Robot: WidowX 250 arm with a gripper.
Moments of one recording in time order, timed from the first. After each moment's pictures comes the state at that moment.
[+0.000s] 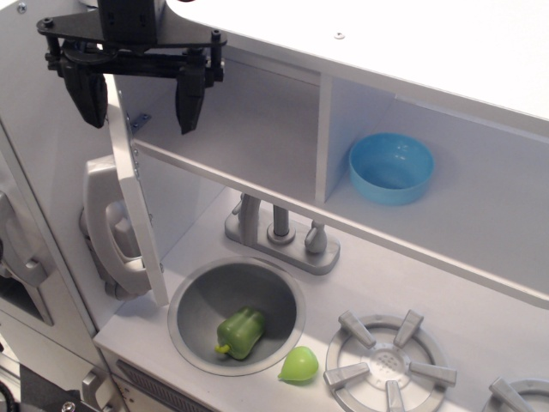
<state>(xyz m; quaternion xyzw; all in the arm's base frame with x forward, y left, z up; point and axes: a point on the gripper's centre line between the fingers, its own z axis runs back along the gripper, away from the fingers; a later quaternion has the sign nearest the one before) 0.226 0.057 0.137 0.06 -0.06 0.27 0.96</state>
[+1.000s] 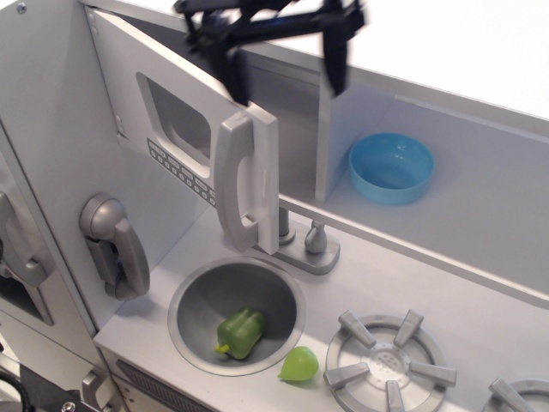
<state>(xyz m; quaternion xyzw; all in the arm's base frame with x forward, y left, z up) 0.261 -0.026 0.176 -0.10 -0.09 0.24 0.96</state>
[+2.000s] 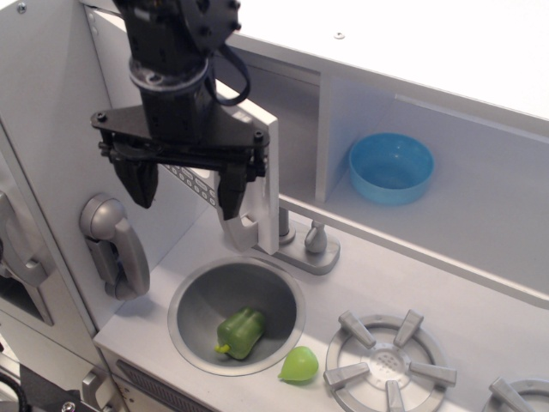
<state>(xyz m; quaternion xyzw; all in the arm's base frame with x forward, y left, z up) 0.213 0.021 0.095 0.04 -0.08 0.19 0.98</state>
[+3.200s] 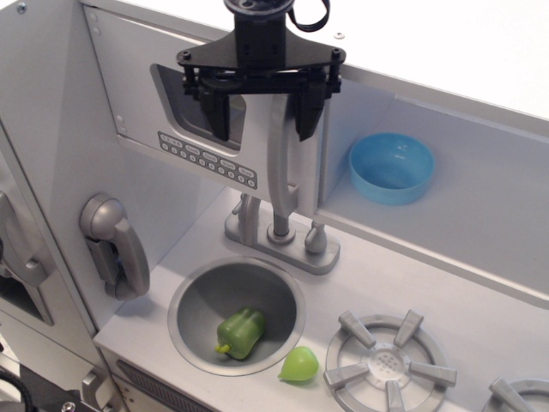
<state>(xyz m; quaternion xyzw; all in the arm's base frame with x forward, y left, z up) 0.282 0.002 0.111 0.03 -0.11 0.26 0.96</state>
